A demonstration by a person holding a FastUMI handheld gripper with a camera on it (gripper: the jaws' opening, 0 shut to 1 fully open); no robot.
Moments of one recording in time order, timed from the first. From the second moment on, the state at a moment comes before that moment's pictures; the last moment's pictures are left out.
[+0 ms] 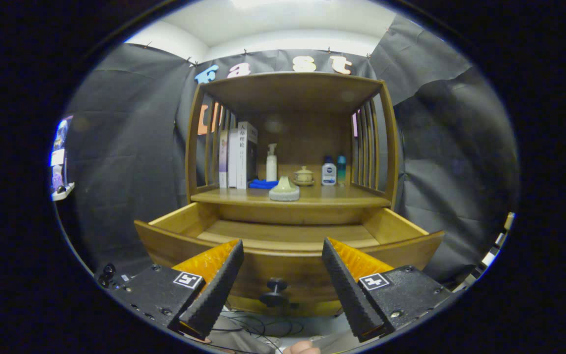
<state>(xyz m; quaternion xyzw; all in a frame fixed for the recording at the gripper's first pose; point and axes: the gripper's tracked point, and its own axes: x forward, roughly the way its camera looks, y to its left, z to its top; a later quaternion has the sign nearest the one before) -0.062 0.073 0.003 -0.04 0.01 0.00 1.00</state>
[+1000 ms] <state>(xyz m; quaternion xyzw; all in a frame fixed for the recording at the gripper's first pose) -0.033 0.062 -0.034 -0.08 0.02 -0.05 1.00</state>
